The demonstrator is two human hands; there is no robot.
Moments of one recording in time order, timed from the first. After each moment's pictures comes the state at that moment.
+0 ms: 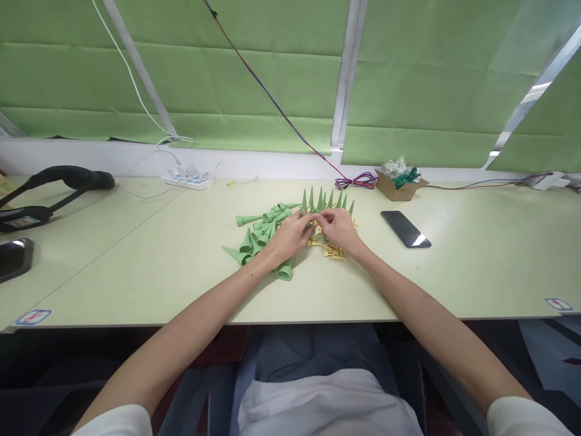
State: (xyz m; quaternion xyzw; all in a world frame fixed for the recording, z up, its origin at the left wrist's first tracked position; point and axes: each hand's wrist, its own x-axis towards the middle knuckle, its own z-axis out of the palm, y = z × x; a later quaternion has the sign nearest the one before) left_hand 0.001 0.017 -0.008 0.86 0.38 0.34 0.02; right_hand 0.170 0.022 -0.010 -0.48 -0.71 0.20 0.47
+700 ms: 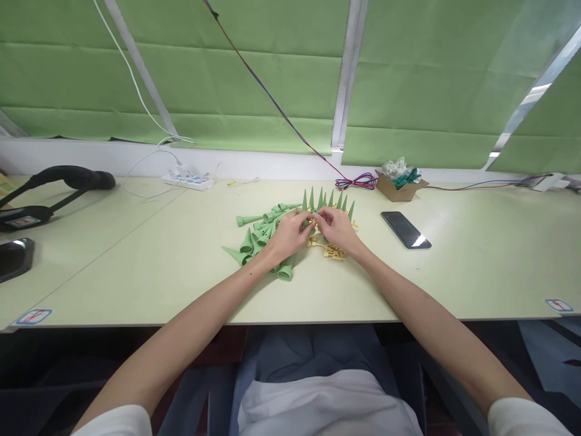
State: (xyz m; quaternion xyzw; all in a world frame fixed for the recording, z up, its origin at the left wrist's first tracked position) left_hand 0.001 0.017 -0.005 0.84 0.41 0.37 0.05; right_hand 0.170 0.023 -0.011 -0.46 -0.73 0.20 0.46
